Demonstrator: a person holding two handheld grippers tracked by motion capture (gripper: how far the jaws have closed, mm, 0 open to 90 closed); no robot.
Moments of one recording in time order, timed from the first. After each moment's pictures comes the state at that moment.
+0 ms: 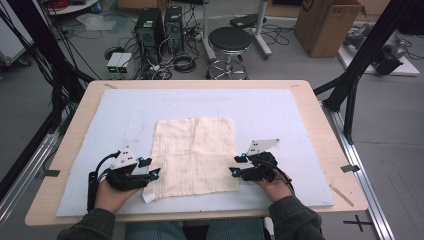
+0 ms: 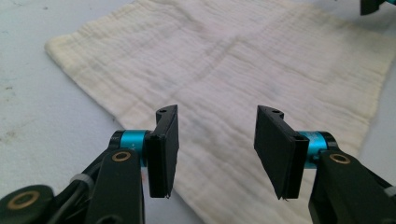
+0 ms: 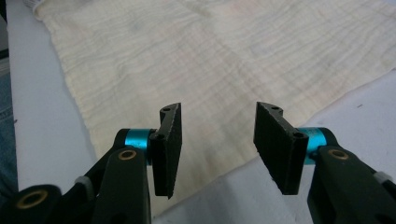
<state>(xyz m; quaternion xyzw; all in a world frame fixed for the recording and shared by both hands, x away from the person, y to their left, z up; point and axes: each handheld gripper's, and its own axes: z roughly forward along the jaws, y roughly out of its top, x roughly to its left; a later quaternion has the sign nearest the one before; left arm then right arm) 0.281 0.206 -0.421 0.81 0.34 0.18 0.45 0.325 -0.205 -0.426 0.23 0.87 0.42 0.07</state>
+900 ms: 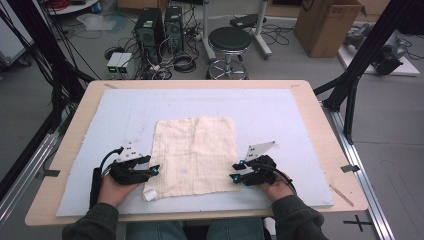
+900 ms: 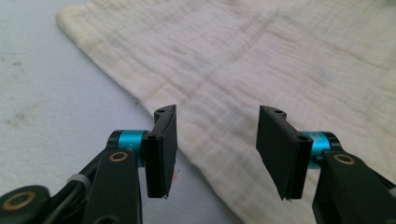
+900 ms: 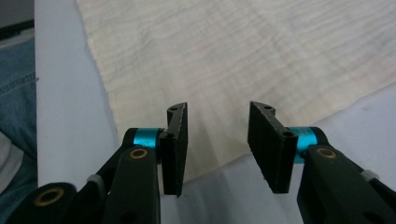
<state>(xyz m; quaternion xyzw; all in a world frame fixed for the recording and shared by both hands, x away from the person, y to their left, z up) 0.298 0.211 -0.439 0.82 0.36 0.17 0.41 0.324 -0.204 -0.437 0.18 0.90 0.39 0.03</state>
